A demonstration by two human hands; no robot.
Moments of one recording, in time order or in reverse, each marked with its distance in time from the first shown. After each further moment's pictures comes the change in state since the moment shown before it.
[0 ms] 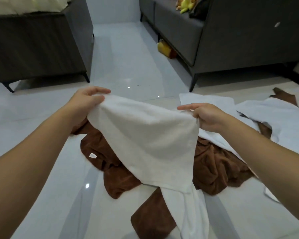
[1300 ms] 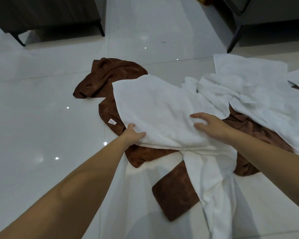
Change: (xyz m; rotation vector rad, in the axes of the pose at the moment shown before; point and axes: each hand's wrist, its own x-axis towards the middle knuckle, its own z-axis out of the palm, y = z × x) left_hand -0.026 -0.218 0.105 0.180 -0.240 -0.601; right_hand 0.055 0.152 0.050 -0.654 -0.111 -0.042
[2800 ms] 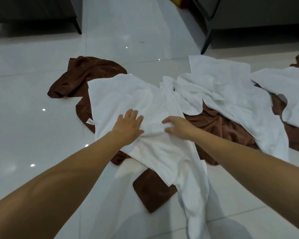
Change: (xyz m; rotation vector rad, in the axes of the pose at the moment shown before) left_hand -0.034 0.048 0.027 1.275 0.174 0.688; right_hand -0.004 -0.014 0.025 -0.277 -0.051 0.052
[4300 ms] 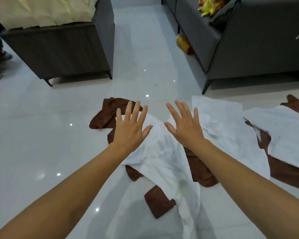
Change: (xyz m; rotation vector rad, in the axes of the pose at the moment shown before) left_hand -0.101 -0.023 -0.252 0.055 0.434 -0.265; right_hand -0.118 -0.149 -0.173 -0.484 0.535 -0.276
